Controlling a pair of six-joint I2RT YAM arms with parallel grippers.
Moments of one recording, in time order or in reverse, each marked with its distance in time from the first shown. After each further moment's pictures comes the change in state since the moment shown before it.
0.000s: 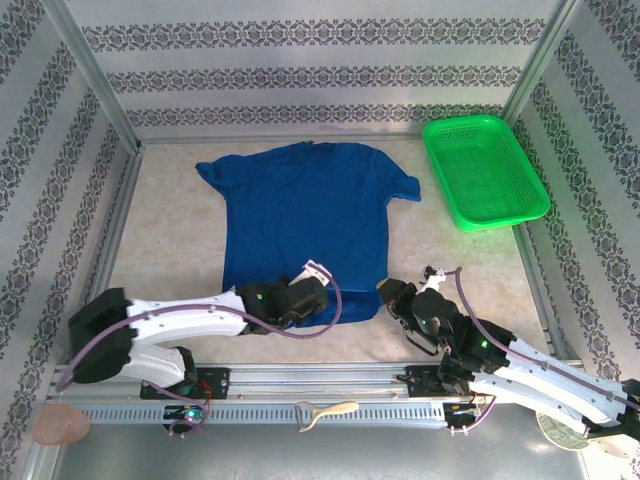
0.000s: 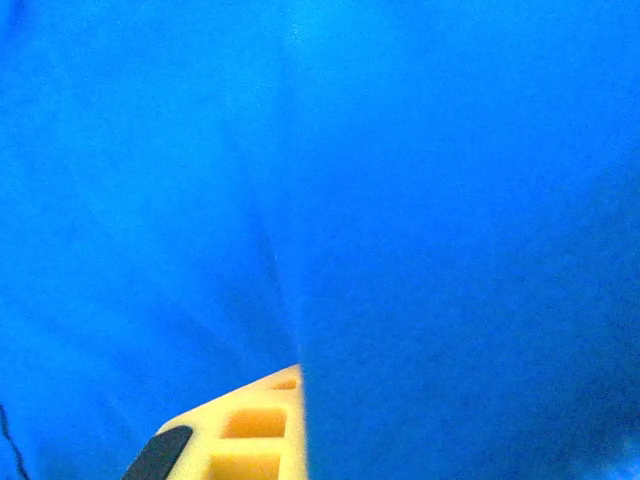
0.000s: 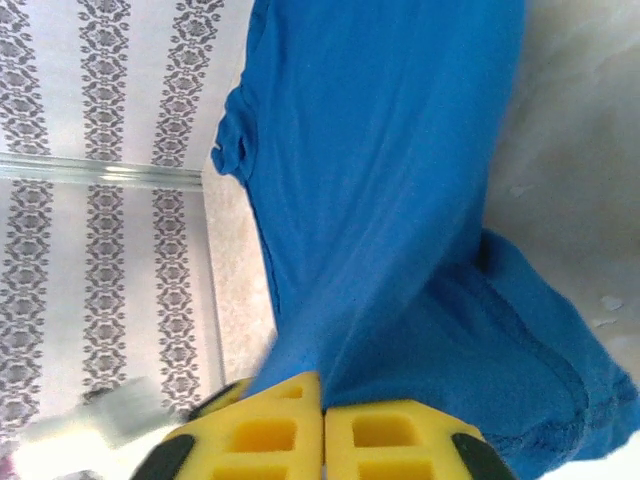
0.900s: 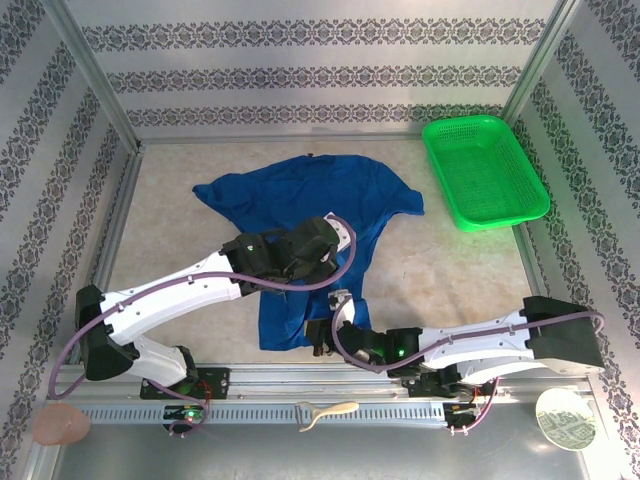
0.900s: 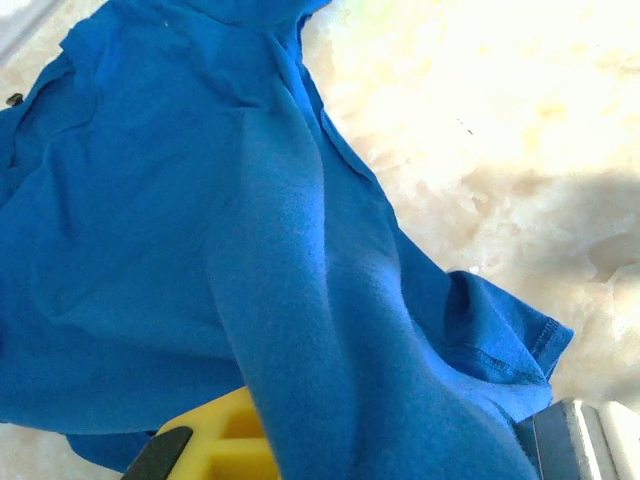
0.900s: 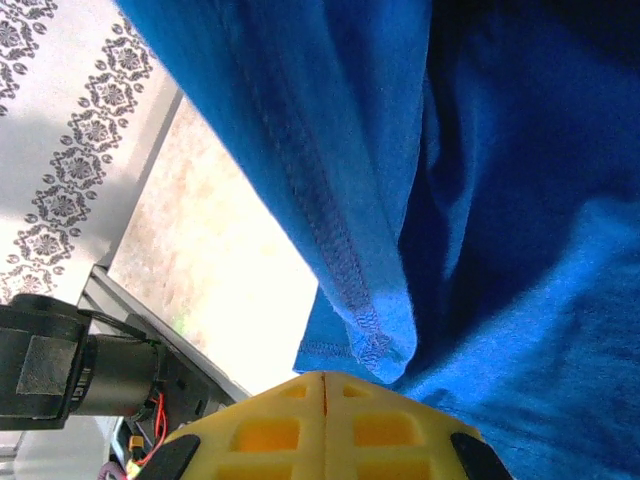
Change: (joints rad) left arm 0.079 0.085 0.548 -0.354 0.218 0.158; right arm 0.437 0.782 0.057 0.689 0.060 -0.422
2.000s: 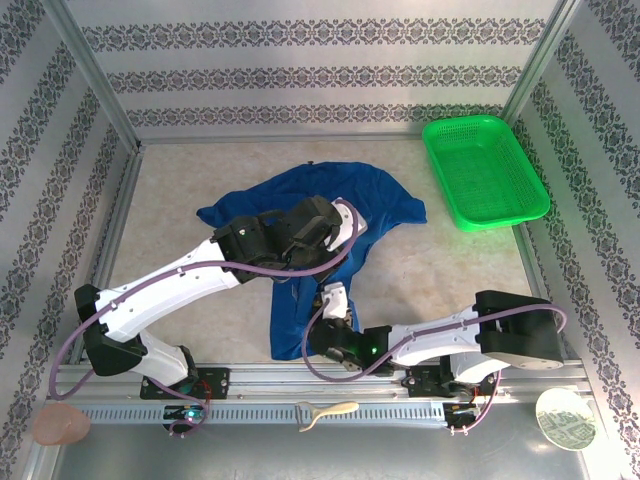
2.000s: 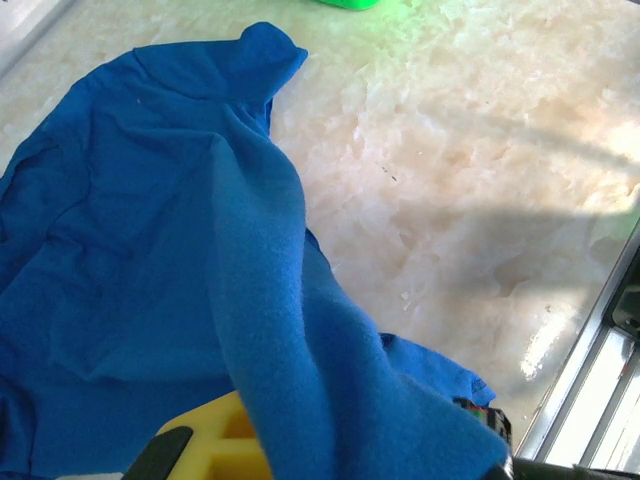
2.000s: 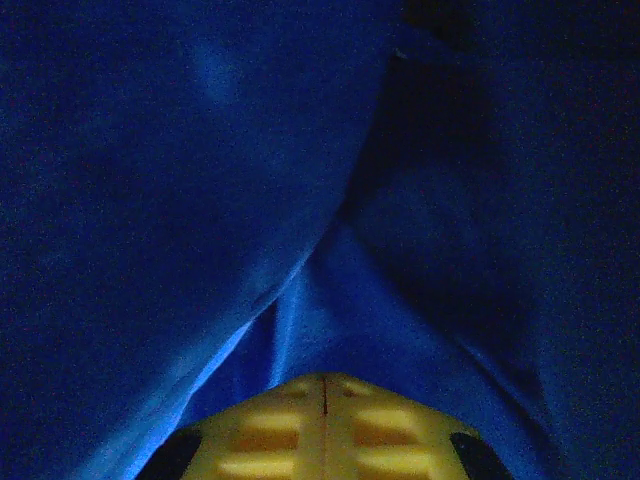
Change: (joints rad) left arm 0.002 0.051 0.241 -0.131 0.124 0.038; right arm -0.071 0.247 0.087 0.005 0.327 -0.288
